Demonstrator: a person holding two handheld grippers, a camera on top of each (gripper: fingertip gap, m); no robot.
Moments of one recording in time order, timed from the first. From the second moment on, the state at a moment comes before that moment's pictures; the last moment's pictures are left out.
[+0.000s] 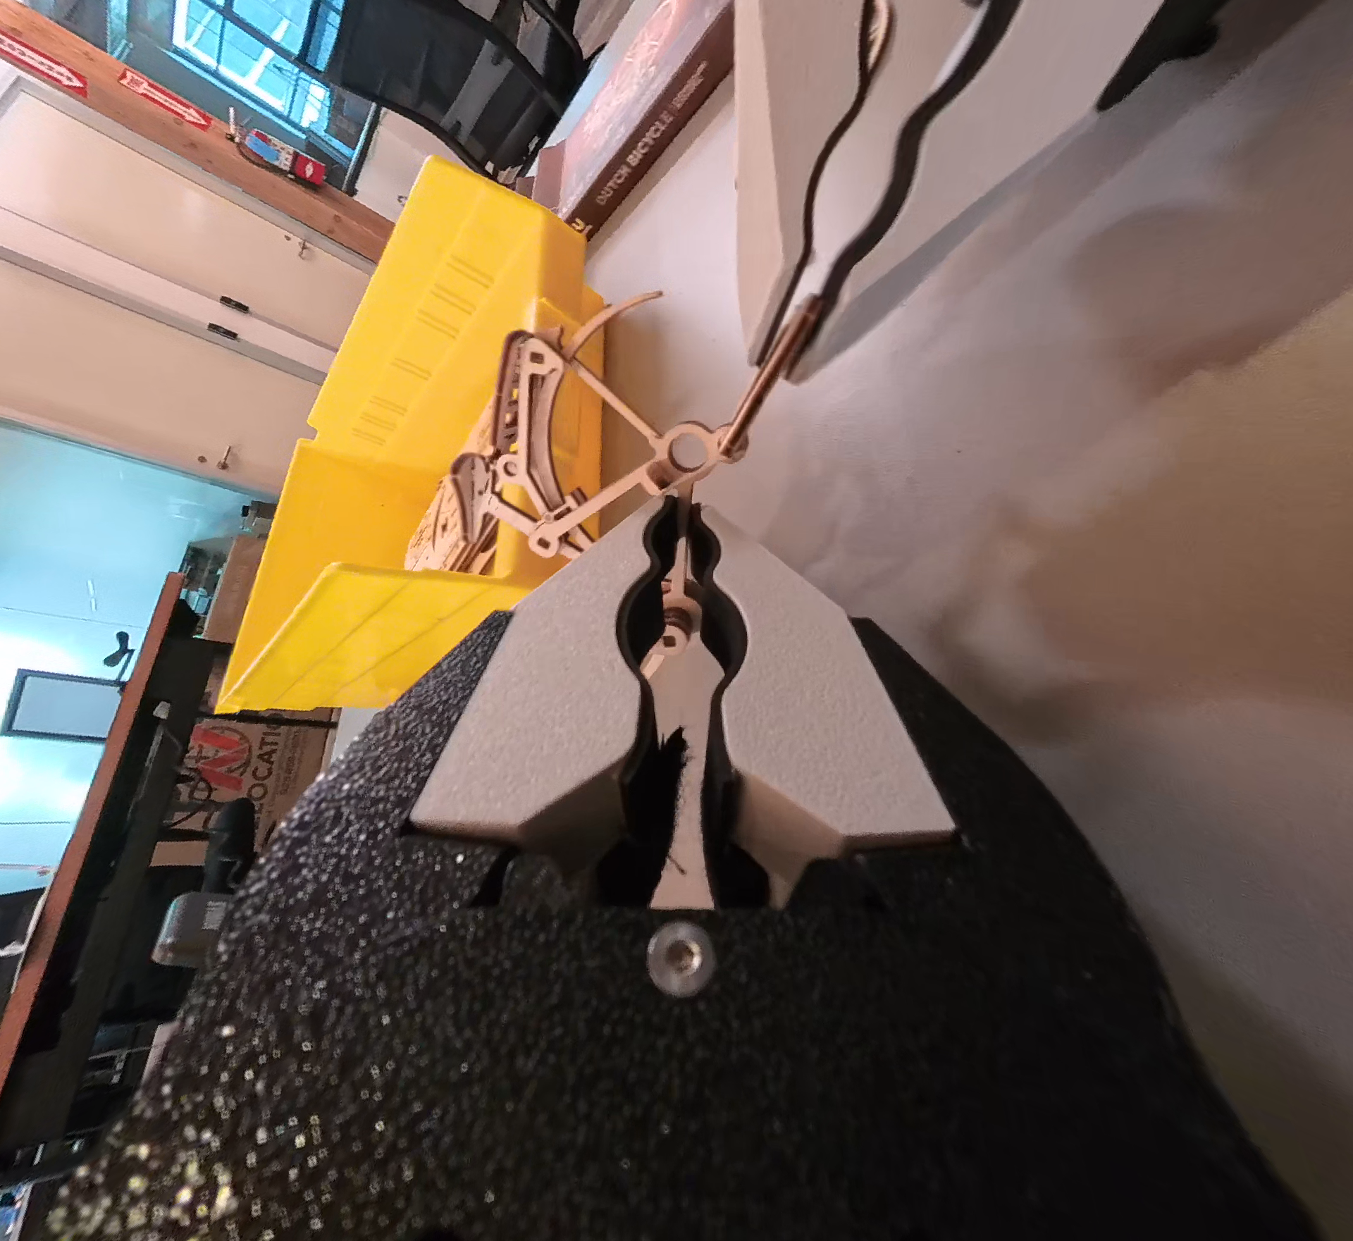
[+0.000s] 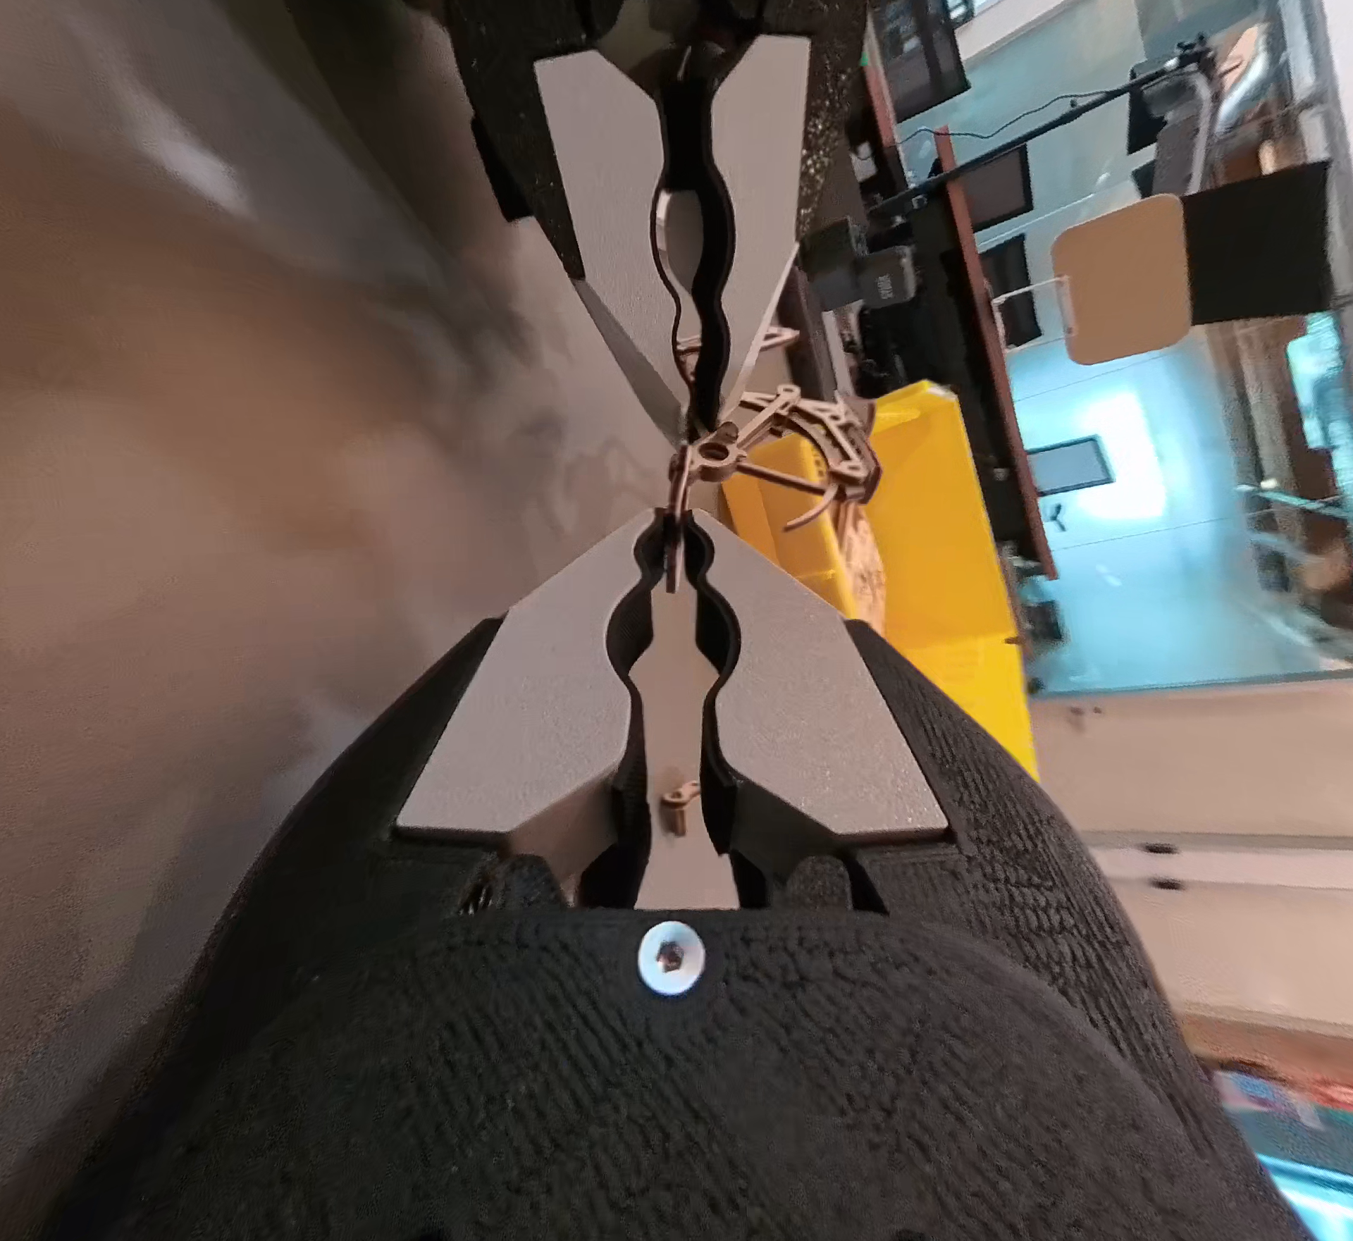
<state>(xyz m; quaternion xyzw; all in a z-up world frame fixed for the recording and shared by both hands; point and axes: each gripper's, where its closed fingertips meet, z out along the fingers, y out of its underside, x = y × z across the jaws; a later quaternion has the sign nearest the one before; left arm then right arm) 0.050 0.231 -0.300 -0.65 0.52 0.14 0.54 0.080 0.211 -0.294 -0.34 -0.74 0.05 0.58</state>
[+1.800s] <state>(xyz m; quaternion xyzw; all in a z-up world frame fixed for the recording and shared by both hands) 0.052 0.229 -0.332 -0.63 0.60 0.22 0.44 0.070 0.227 -0.333 -0.68 -0.59 0.32 0.30</state>
